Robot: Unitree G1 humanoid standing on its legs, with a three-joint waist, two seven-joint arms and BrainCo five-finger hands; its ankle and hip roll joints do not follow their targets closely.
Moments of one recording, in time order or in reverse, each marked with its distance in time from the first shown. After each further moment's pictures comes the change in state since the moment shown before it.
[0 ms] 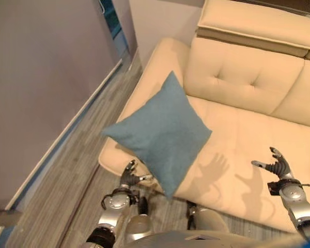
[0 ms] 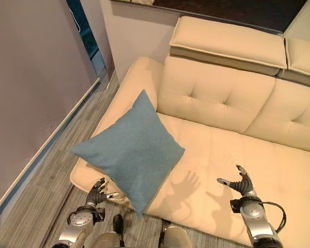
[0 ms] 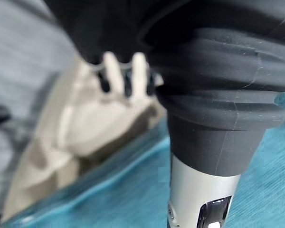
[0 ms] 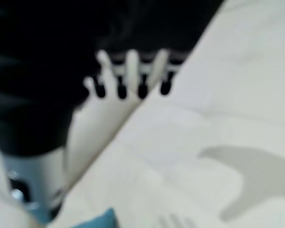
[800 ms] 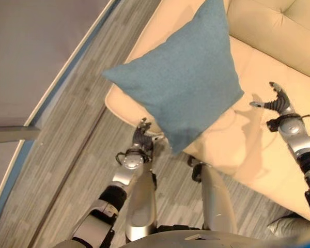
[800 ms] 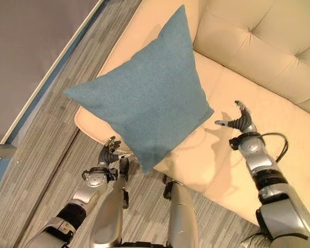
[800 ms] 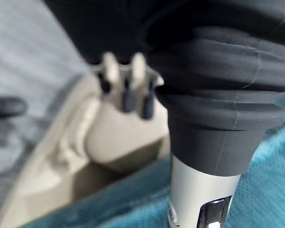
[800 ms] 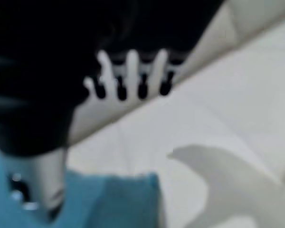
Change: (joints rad) left arm -0.378 -0.006 -0.118 -0.052 -0.068 -0.049 0.181; right arm -0.717 -0.213 0.300 0.263 0.054 -0.009 -0.054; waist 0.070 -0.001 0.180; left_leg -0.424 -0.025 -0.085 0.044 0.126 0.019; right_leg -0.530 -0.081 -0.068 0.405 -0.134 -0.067
